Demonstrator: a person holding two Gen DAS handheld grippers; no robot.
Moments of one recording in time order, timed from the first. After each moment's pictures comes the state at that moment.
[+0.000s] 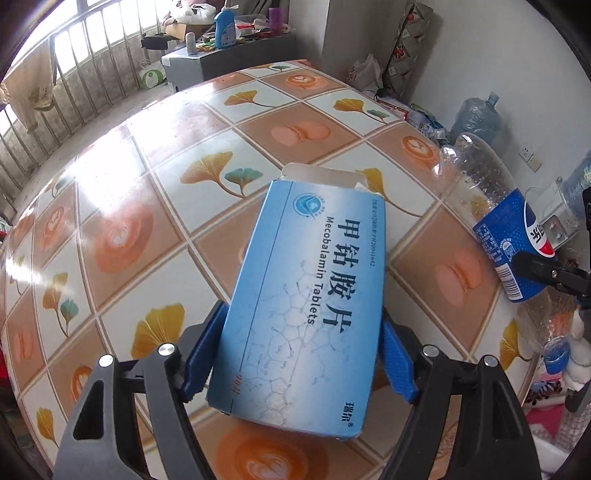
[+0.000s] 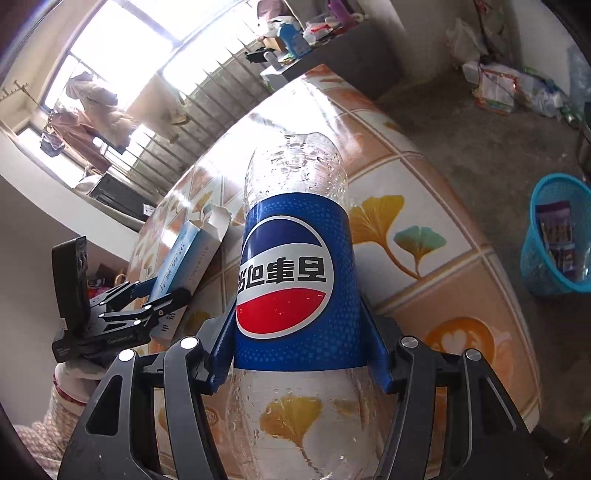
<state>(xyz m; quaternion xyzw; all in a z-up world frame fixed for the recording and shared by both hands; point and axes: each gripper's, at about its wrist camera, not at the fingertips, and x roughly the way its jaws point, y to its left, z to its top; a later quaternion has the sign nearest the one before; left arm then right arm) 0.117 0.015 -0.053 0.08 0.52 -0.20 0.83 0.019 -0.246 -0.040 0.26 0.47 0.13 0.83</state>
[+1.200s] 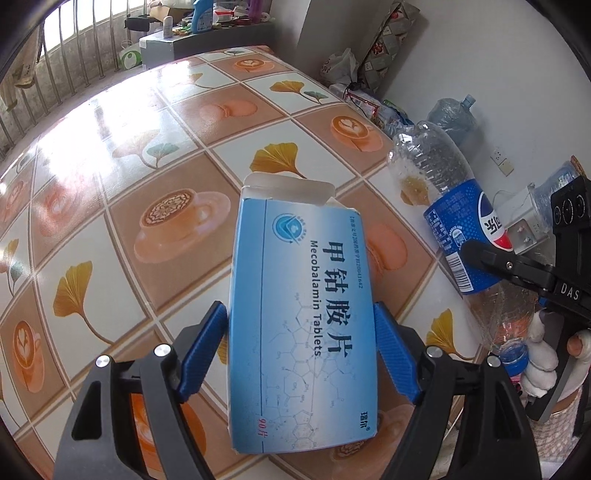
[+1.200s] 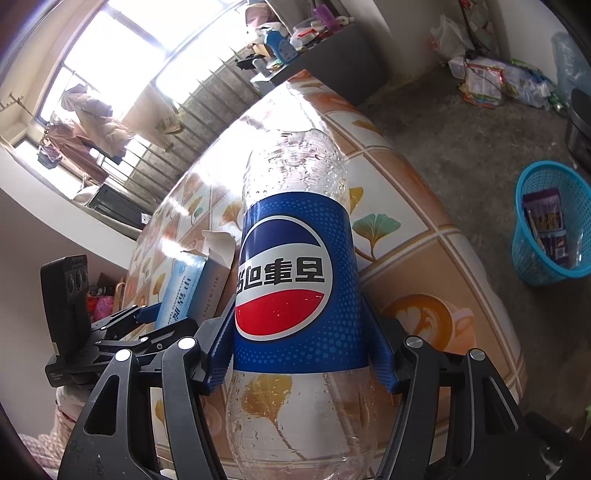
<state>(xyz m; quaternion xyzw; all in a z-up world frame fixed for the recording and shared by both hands) 0.093 -0.029 -0.055 0.04 0.54 -0.25 0.80 0.017 -0.250 -0.048 0.28 0.47 0.13 0.83</state>
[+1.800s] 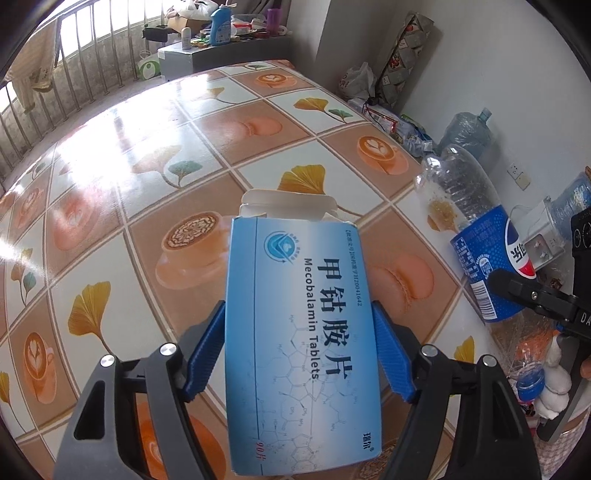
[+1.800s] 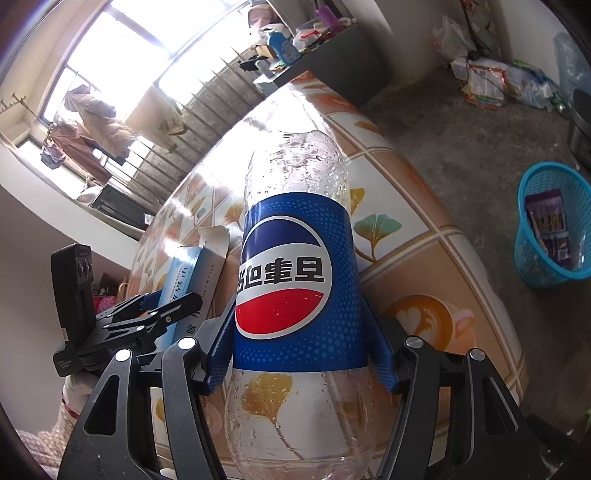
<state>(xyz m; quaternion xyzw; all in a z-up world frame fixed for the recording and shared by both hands) 0.109 -0.021 -0.056 0.04 0.52 -0.20 0.83 0.015 -0.252 -0.049 0.28 0.46 0.13 0.83</state>
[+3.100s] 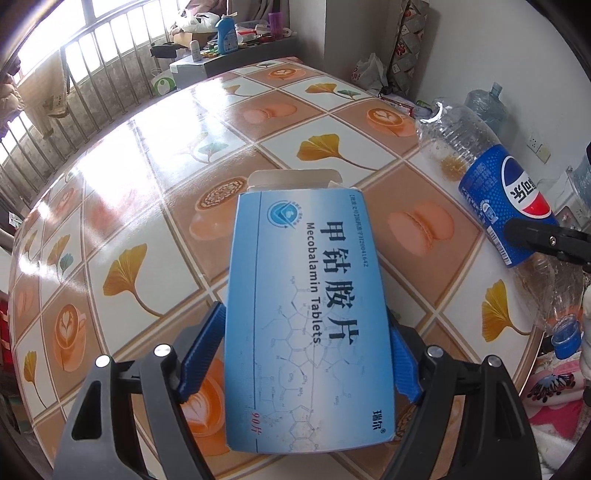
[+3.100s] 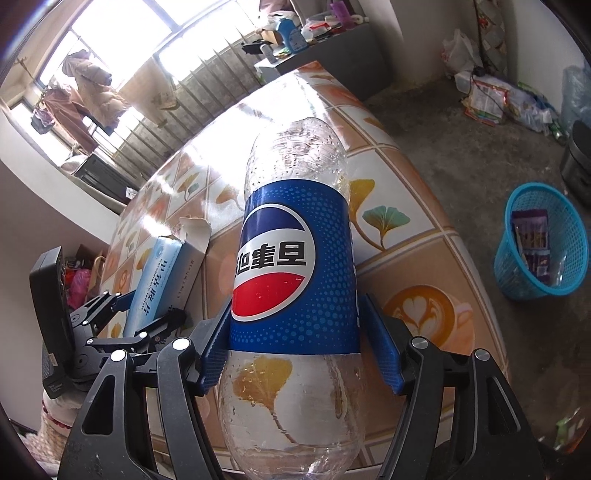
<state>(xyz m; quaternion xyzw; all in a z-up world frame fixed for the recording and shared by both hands) 0.066 -0.013 -0.062 0.12 0.50 -0.17 0.84 0.015 -0.233 -0.041 0.21 0.49 0.12 0.84</state>
